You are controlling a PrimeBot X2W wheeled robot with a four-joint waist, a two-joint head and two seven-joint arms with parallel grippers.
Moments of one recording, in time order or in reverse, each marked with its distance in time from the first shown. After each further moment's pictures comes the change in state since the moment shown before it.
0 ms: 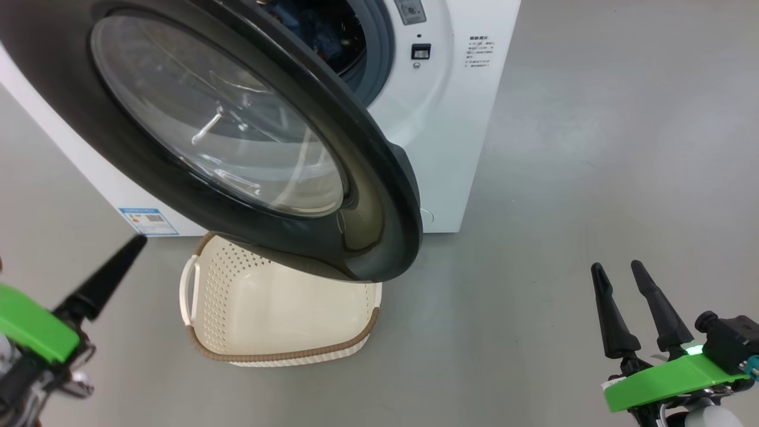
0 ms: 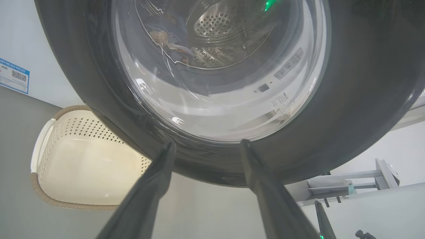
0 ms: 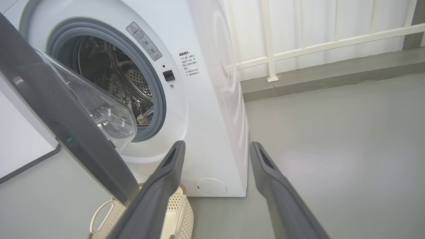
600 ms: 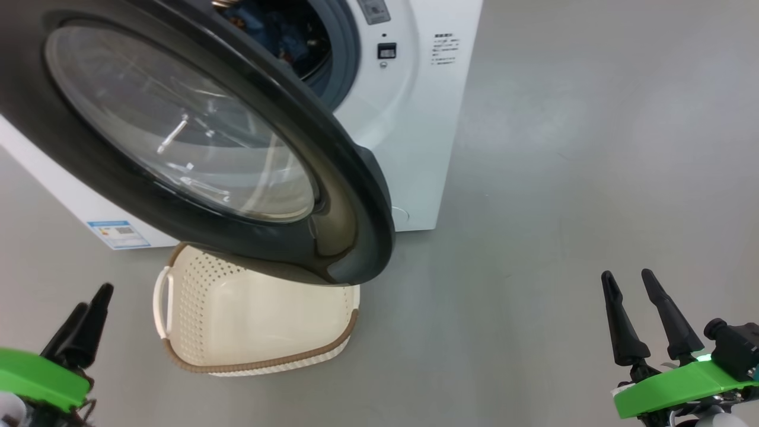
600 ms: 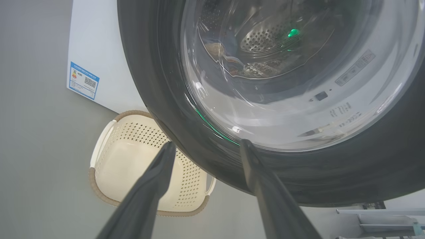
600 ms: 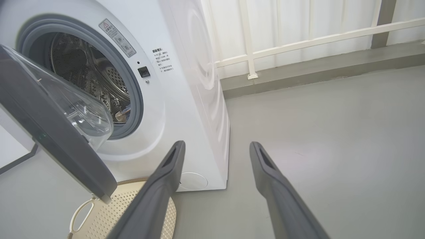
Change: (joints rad) left arm 0.109 0.038 -0.118 0.150 0.088 0.000 -0.400; right arm 0.020 -0.017 -0.019 0.010 0.000 0.000 0.000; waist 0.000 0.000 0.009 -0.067
